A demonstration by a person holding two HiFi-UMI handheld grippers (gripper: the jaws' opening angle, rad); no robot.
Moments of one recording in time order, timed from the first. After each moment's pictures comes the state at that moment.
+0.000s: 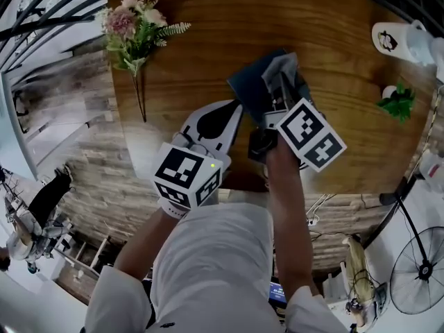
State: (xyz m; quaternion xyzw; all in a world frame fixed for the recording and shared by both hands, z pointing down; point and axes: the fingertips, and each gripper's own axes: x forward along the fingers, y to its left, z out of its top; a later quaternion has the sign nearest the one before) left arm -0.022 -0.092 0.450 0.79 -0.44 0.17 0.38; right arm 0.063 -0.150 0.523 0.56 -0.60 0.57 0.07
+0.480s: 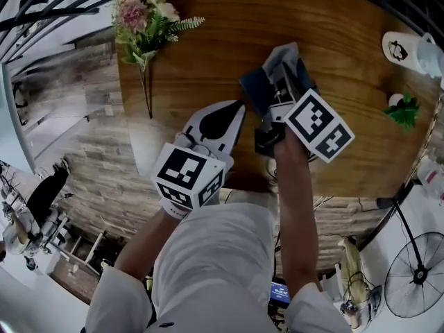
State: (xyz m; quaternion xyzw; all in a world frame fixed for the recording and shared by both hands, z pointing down) left arm -0.041 -0.088 0.451 0.79 -0.45 0.16 0.39; right arm 0.030 -0.170 0.521 0.51 -0.63 0.58 0.06
